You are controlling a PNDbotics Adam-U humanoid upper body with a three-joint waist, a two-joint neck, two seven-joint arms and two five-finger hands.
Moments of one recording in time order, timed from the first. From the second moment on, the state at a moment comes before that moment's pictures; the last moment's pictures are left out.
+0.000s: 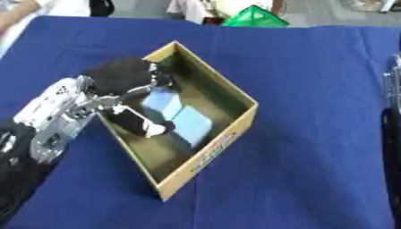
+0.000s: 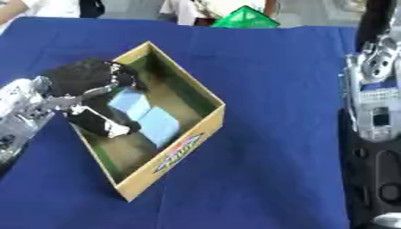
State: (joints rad) left arm -0.81 0.46 -0.50 -1.51 -0.84 -0.25 -0.43; right arm -0.63 -0.25 -0.18 -1.78 0.21 -0.10 -0.26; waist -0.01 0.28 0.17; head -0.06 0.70
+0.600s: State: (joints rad) left arm -0.79 0.45 -0.48 -1.53 -0.92 -0.27 -0.44; right arm -0.64 -0.25 -0.18 -1.77 0.21 -0.10 -0.26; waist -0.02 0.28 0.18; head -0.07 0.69
